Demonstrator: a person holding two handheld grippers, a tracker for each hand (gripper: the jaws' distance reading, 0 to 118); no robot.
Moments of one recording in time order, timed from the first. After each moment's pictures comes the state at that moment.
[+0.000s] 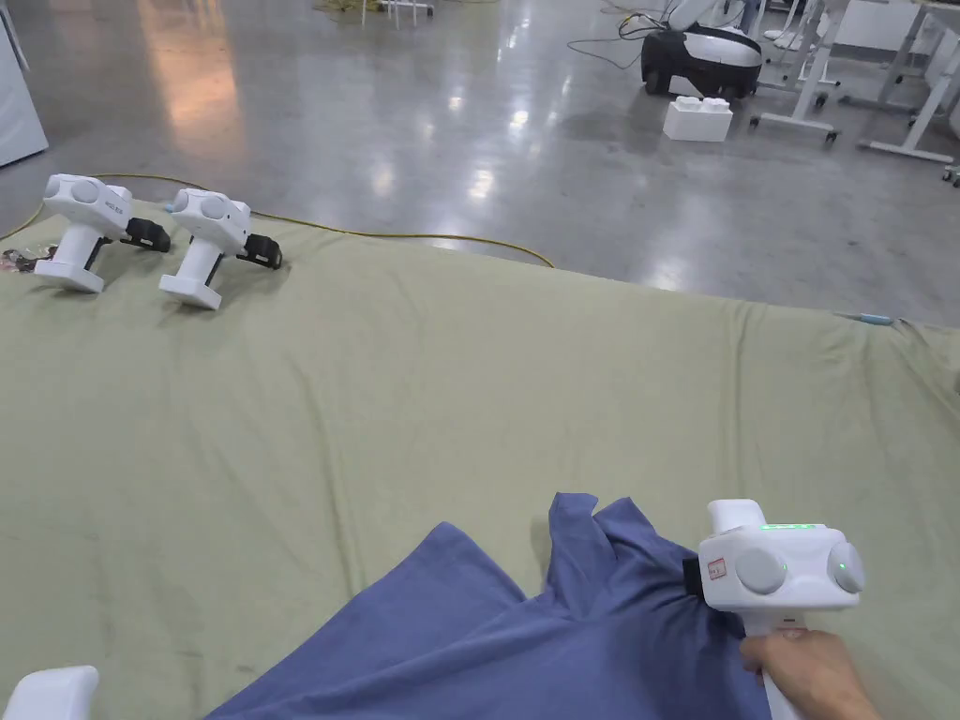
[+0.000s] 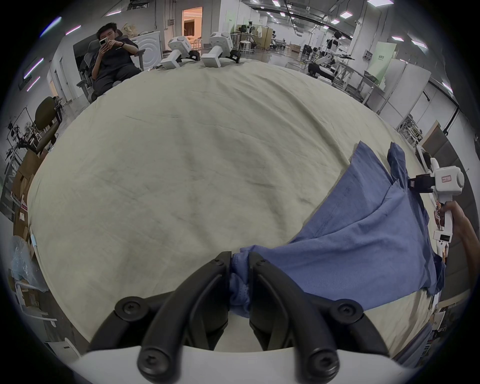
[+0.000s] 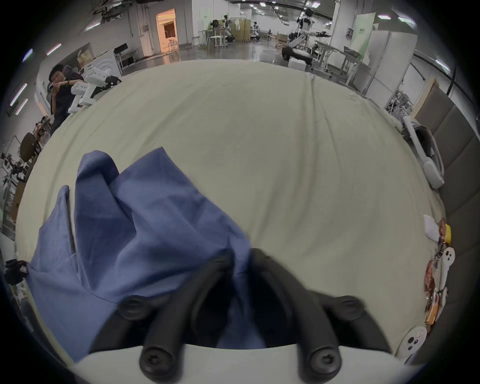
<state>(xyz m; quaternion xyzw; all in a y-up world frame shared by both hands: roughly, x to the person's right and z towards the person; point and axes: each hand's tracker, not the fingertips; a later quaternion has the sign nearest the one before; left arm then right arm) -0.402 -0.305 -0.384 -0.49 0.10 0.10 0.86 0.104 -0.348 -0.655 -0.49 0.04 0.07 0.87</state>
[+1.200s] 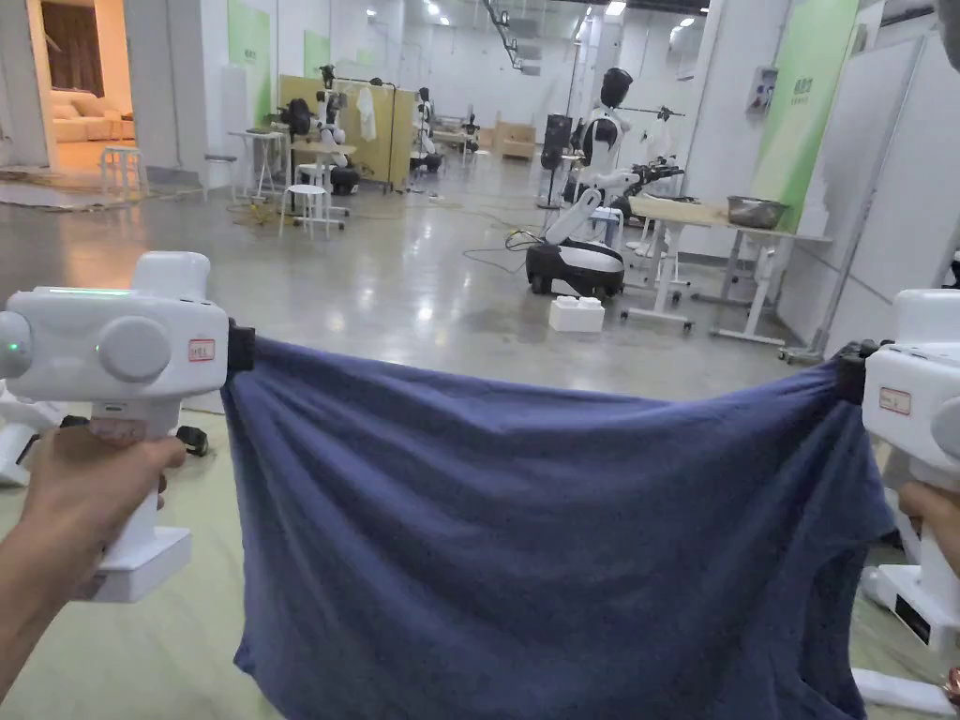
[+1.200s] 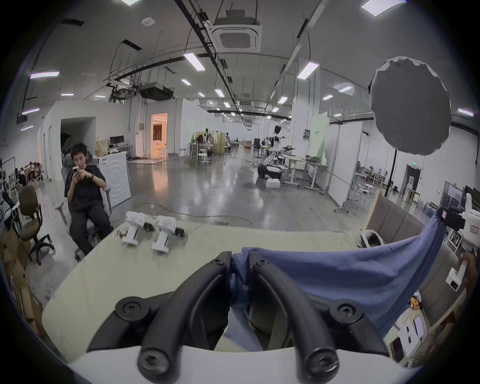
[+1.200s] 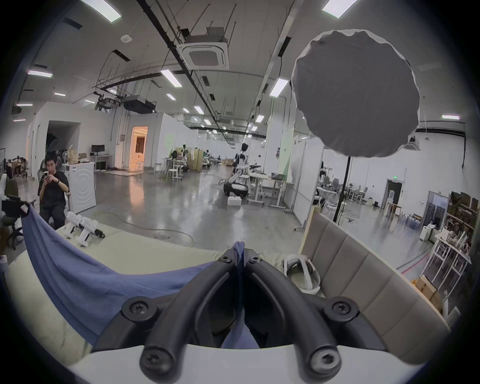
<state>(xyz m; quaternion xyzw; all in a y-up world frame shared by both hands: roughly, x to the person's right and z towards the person) -0.346 0.051 -0.528 -0.16 0.01 0.03 0.99 0.204 0.081 -0.493 -0.09 -0.08 0.07 0.99</state>
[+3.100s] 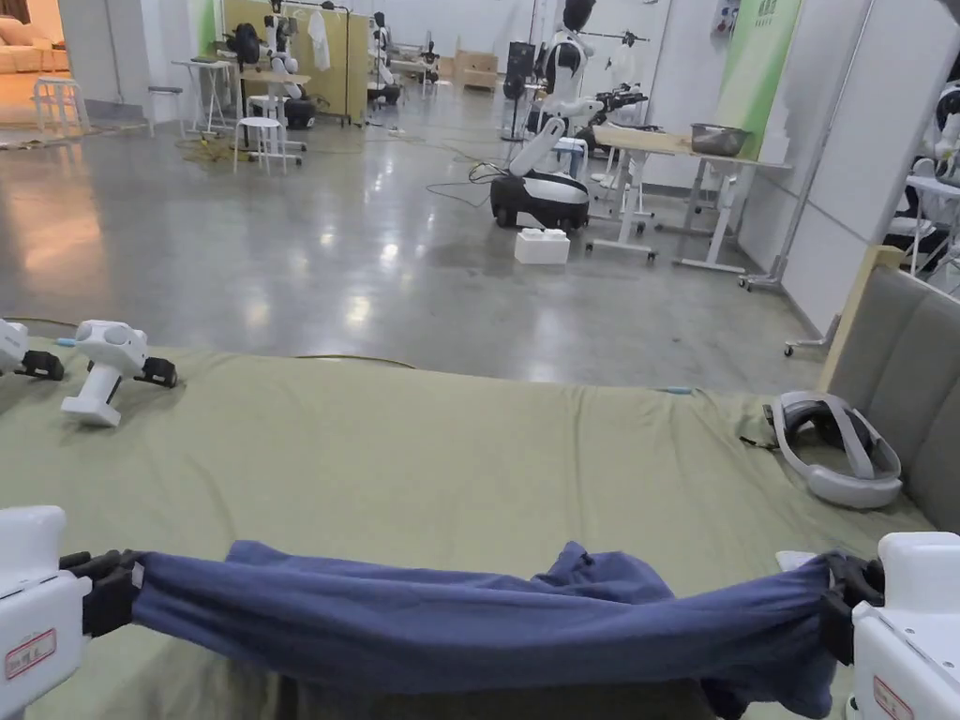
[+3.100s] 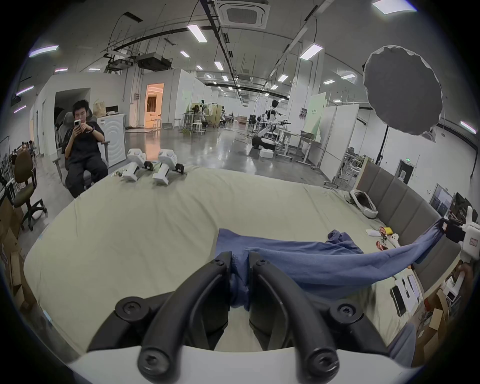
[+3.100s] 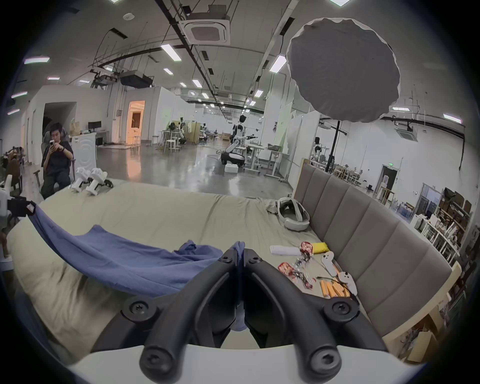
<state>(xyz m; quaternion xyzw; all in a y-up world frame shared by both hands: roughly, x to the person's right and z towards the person) -0.369 -0.132 -0.337 -0.25 -0.03 0.07 0.96 0.181 -0.095 -0.280 -0.19 -0.10 0.09 0.97</state>
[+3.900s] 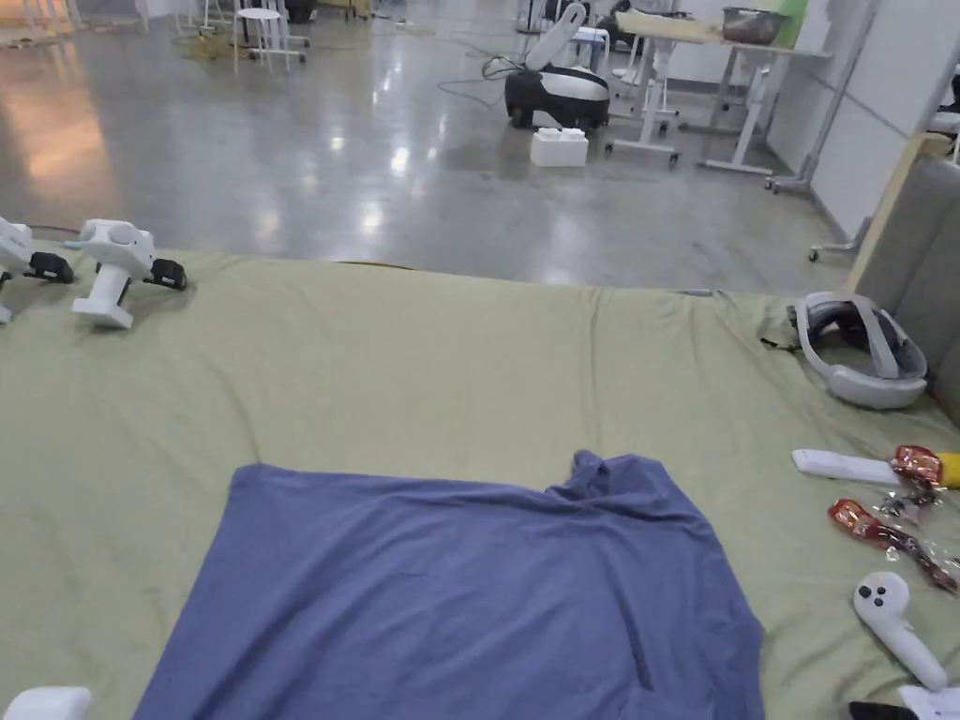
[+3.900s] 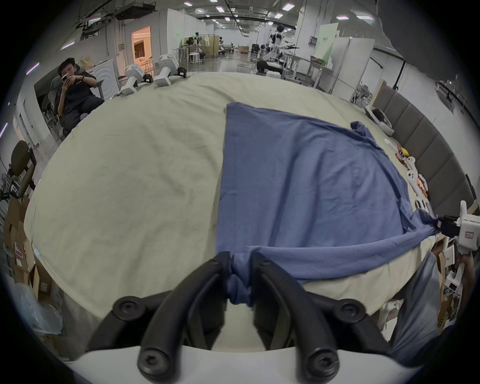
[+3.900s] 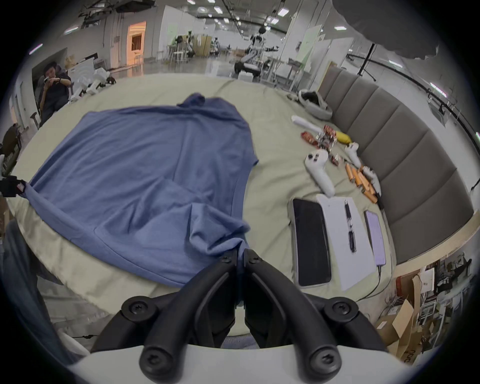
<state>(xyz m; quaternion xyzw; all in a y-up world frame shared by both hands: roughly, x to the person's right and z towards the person) -0.365 -0.282 -0.263 -0.47 -0.02 0.02 0.88 0.188 -0.285 -0.214 -0.46 -0.08 0.09 0.88</state>
